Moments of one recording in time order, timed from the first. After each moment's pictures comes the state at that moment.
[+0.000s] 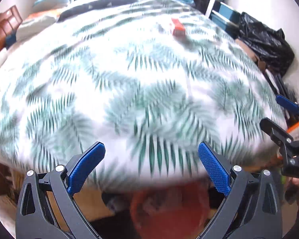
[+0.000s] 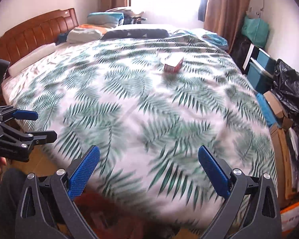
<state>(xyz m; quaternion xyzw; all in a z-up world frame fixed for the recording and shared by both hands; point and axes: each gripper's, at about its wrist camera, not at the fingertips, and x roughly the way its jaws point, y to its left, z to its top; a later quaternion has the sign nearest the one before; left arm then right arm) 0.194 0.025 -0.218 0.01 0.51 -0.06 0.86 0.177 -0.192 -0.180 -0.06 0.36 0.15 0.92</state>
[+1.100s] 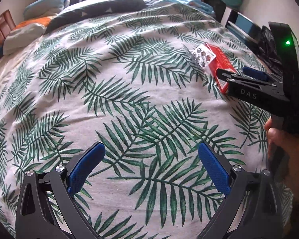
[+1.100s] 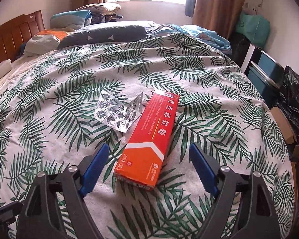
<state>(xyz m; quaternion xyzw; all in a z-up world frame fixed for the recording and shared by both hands) 0.450 0.039 -0.264 -0.01 0.49 -0.04 0.87 0.533 -0.148 -0.230 -0.06 0.38 0.08 0.92</state>
